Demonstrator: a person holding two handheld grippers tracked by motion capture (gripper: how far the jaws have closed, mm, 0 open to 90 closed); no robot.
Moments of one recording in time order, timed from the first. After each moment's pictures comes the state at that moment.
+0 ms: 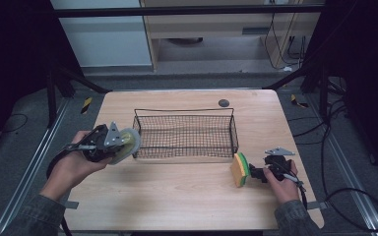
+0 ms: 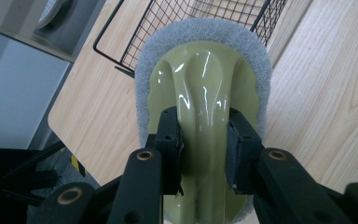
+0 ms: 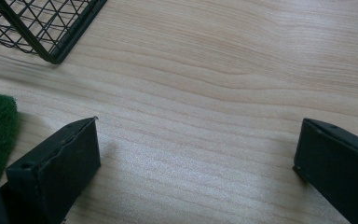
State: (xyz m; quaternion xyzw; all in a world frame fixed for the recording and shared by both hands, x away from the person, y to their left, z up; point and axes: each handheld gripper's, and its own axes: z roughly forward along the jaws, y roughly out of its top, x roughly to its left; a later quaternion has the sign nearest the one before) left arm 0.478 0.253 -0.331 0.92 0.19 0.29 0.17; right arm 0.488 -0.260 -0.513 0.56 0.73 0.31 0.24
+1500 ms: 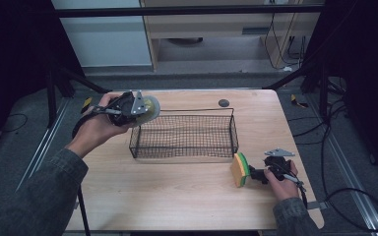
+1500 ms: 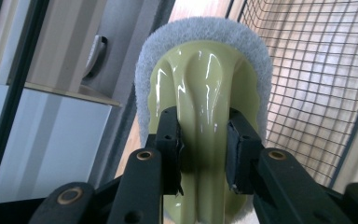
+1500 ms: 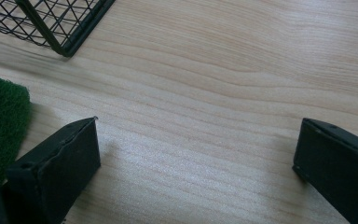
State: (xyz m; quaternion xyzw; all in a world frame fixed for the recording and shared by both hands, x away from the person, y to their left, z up) left arm 0.561 0.201 -0.301 0.91 0.10 0.36 0.17; right arm 0.485 -0.260 -0.513 0.55 0.74 0.32 0.24
